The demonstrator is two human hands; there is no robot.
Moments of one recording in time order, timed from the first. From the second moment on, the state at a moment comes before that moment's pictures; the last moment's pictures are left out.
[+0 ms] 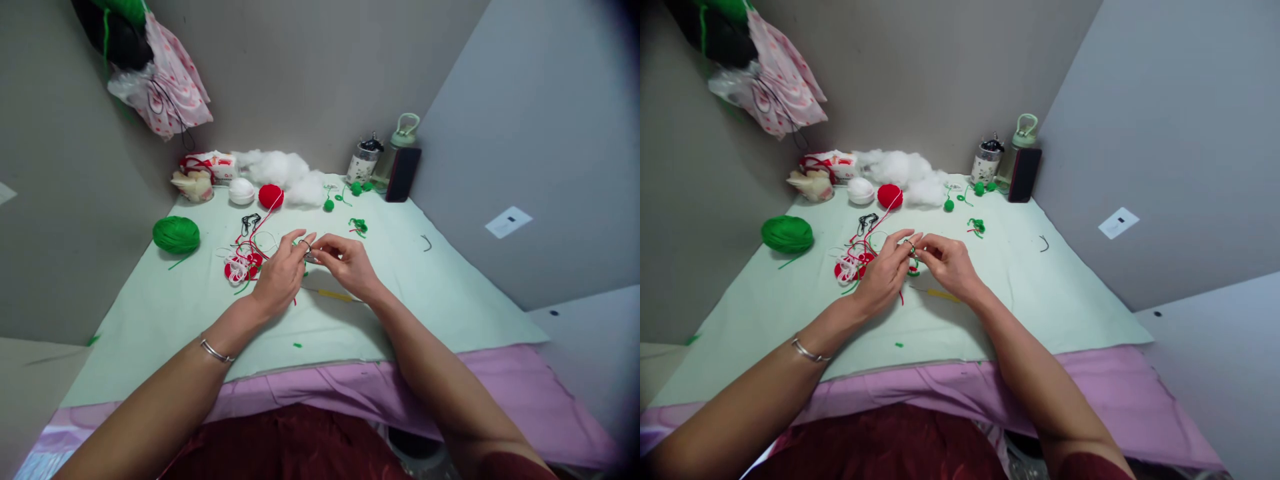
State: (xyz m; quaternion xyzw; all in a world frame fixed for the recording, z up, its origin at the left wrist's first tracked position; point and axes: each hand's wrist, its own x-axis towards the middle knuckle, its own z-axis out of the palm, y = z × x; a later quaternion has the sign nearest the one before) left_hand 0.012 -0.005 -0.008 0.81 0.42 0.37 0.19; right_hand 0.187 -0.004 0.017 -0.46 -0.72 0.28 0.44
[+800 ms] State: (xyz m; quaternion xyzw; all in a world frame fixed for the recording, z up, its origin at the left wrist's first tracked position) left_hand 0.011 -0.002 -0.011 0.83 0.42 0.32 0.17; right_hand 0.191 0.000 0.019 -0.45 -0.66 0.40 0.44
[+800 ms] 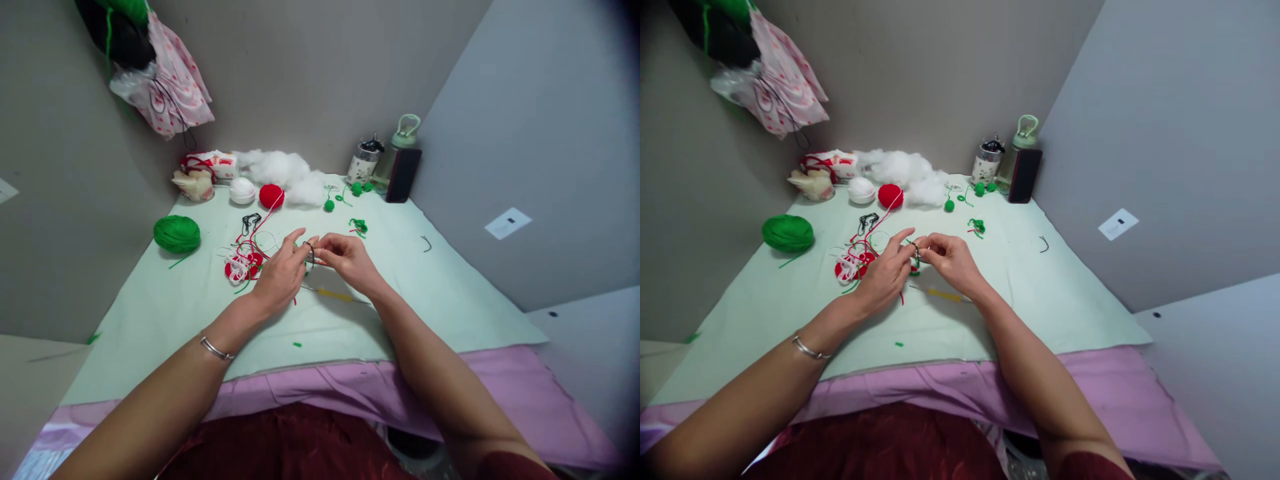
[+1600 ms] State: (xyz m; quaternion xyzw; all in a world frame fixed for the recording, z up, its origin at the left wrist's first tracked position) left_hand 0.009 0.007 0.001 0.49 0.41 0.51 0.58; right_hand 0.181 -0.009 0.012 -0.44 -0.79 0.02 0.43
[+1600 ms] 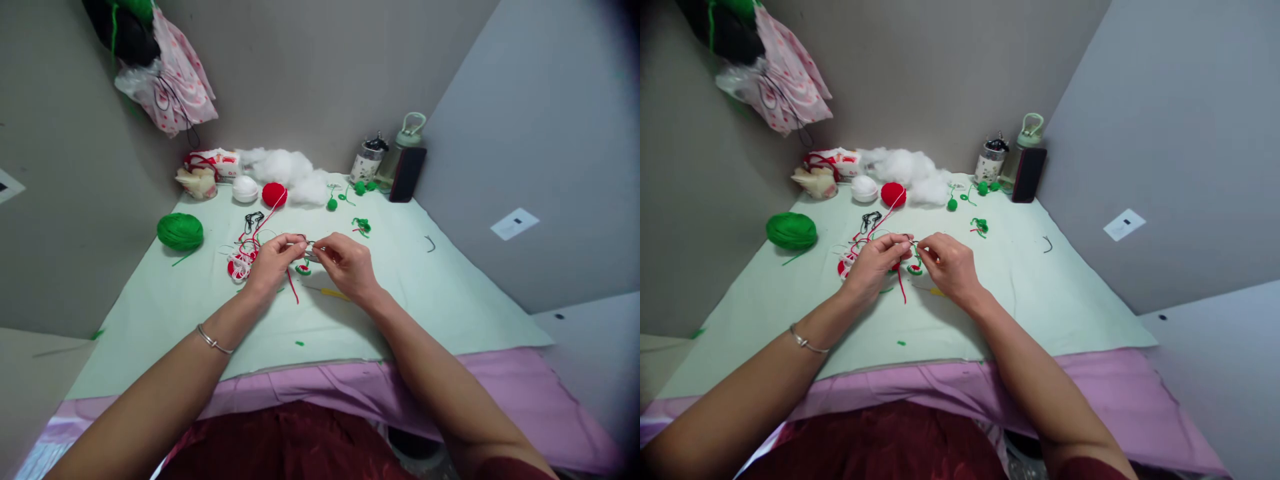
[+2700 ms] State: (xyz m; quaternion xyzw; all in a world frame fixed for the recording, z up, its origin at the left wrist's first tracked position) left_hand 0.003 0.013 0.010 0.45 0.39 0.49 0.64; right_hand 0.199 0.008 0.025 -0.51 -0.53 0.37 0.57
